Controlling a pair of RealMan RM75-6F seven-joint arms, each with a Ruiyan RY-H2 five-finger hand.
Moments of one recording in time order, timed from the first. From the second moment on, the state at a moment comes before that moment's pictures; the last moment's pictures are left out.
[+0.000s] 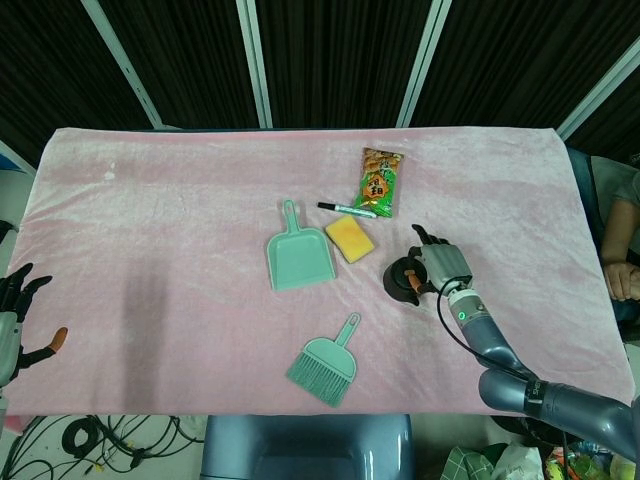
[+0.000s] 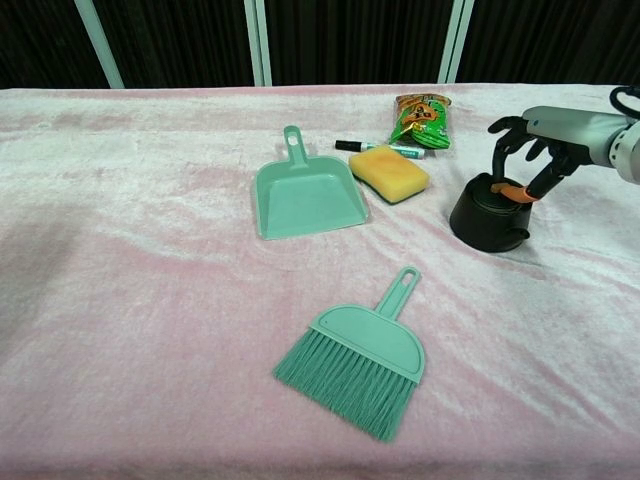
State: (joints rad) left arm -0.09 -1.14 -0.09 -1.66 1.40 1.46 -0.04; right arm 0.78 -1.42 0.18 -1.41 -0.83 0.79 -0.21
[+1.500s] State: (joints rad) left arm -0.09 -1.14 -0.09 -1.67 1.40 1.46 -0.04; right arm 0.63 -1.47 0.14 -1.12 -0.91 0.76 -0.01
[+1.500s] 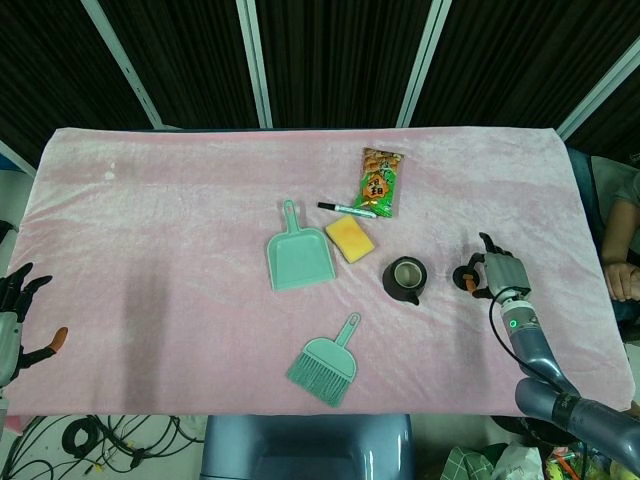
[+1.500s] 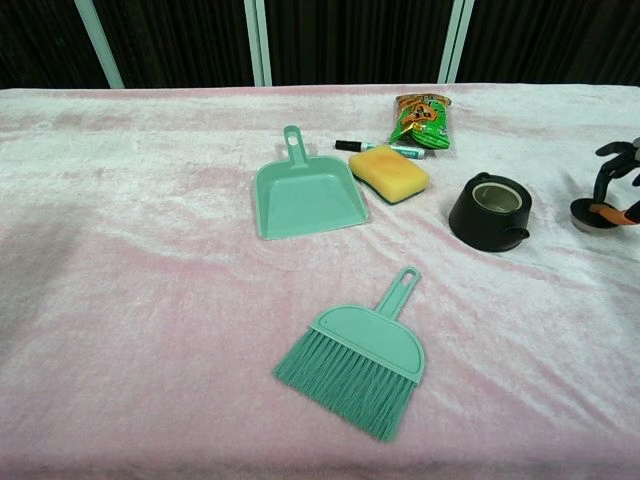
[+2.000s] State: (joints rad) left arm -0.09 -1.13 -0.09 -1.67 1.39 1.46 -0.03; right arm 0.63 -1.42 0.16 -1.19 -0.89 0.74 -0.05
